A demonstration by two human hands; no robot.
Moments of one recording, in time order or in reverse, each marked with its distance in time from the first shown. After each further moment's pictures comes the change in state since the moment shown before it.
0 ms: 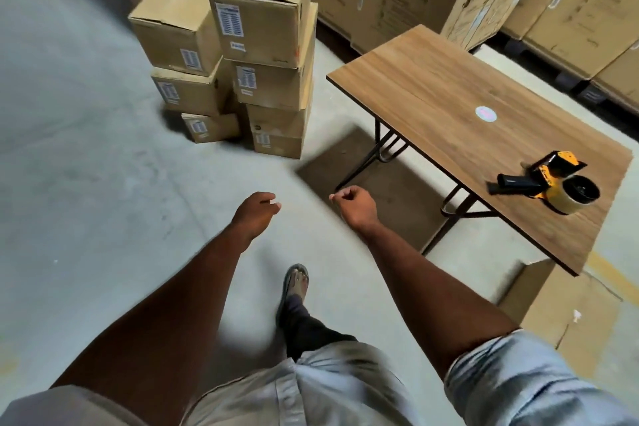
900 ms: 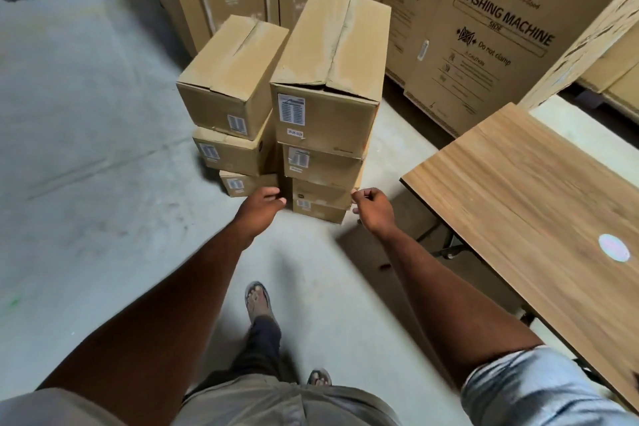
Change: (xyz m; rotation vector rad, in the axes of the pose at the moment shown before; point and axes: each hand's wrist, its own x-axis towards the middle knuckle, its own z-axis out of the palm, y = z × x) left_hand 0.324 0.150 -0.196 -0.085 0.087 0.019; right_hand 0.323 -0.233 0.135 0.094 -0.053 0.027
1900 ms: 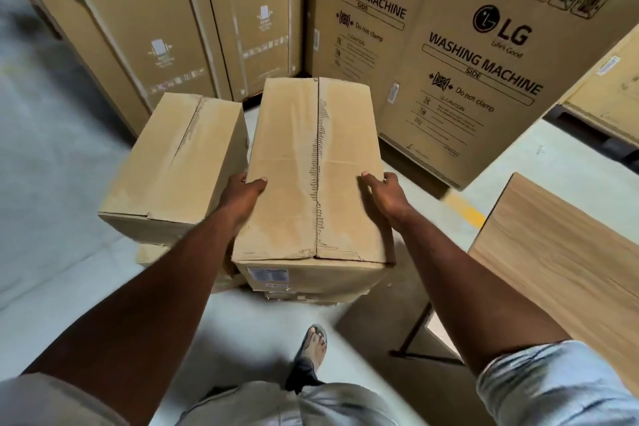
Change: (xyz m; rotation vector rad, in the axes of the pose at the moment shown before) left_hand 0.391 0.247 -0.023 0.022 0.082 0.036; right_hand 0.346 -0.222 -0.031 0.080 0.075 0.075
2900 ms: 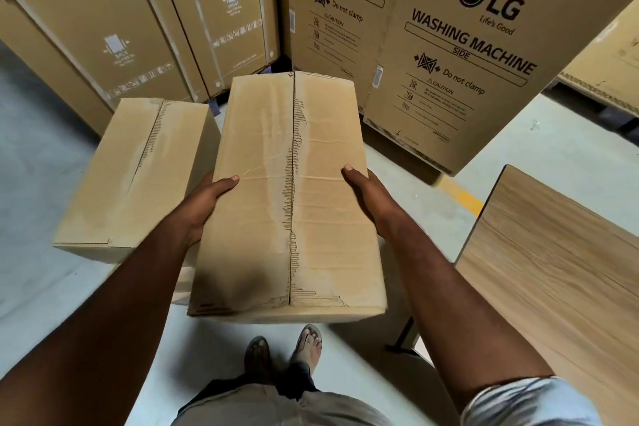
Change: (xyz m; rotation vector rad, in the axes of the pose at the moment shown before) left_hand 0.047 0.029 0.010 -0.279 -0.346 -0.109; right_hand 0.041 -0.006 -0.025 0.364 -0.268 -0.007
